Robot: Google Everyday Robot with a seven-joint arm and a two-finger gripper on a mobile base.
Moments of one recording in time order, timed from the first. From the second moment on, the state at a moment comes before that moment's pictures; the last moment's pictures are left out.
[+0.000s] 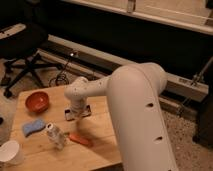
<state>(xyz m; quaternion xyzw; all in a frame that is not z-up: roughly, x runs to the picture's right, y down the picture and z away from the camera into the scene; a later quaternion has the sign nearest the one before) -0.171 0.161 0.859 -0.36 0.00 0.20 0.91</state>
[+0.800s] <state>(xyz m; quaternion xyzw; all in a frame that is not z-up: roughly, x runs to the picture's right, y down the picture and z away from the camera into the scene) -0.181 0.124 0.875 -0.33 0.00 0.20 0.92</state>
